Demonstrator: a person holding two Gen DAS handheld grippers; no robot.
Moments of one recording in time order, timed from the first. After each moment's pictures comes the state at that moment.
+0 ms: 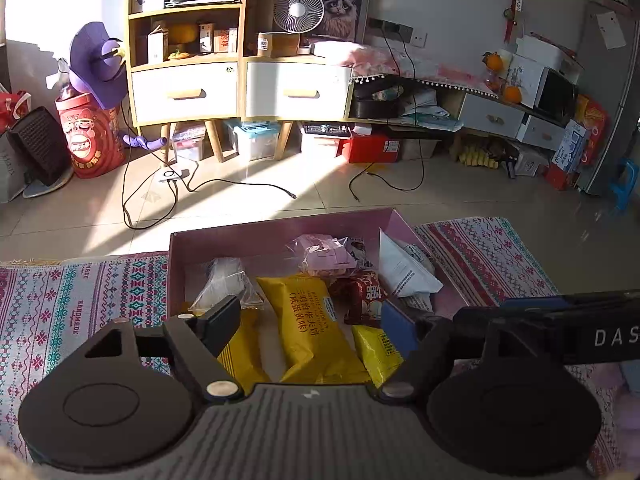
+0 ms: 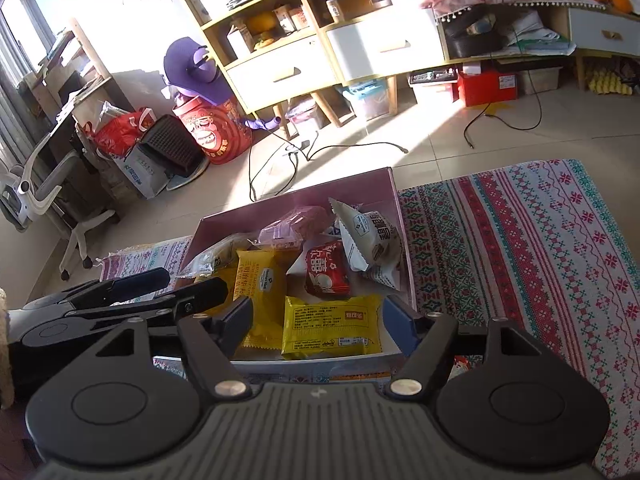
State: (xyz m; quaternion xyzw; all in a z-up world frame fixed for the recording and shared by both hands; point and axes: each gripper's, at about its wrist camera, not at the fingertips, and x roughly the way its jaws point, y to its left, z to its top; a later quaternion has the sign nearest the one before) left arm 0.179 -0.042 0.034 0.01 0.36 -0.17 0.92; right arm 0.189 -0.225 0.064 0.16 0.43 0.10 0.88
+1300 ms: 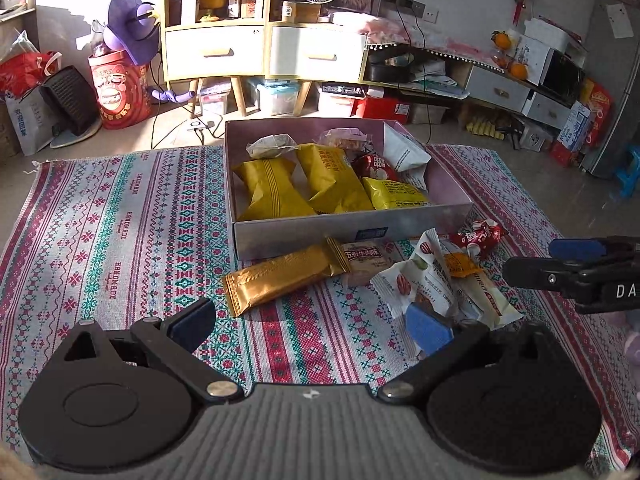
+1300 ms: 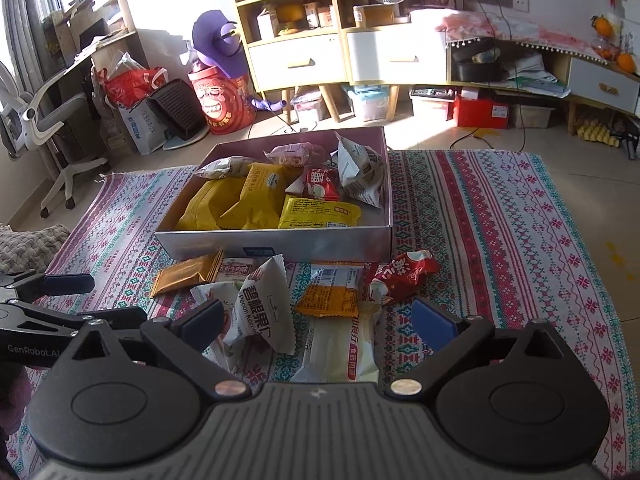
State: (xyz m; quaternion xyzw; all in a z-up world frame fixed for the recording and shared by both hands) left arm 0.069 0.002 0.005 0.01 0.40 -0.14 0.91; right arm 0.097 -0.211 0.051 0.06 0.41 0.10 0.90
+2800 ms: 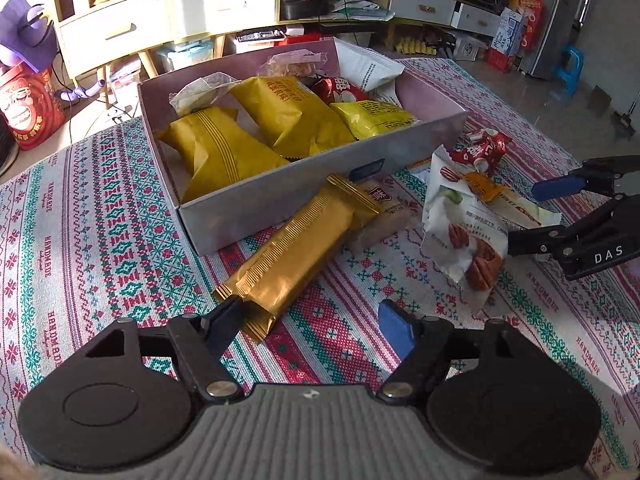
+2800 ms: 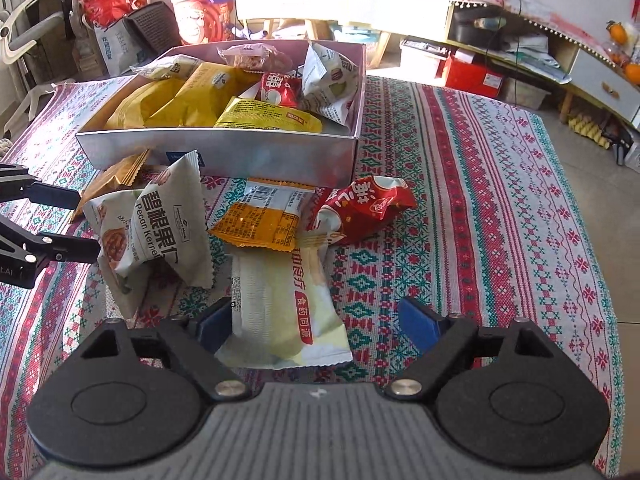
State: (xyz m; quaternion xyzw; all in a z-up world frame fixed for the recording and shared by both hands) left arm 0.118 0.006 -0.040 0.11 0.45 -0.28 0.84; right arm 0.109 -0.216 0.002 -0.03 0.48 0.07 0.87
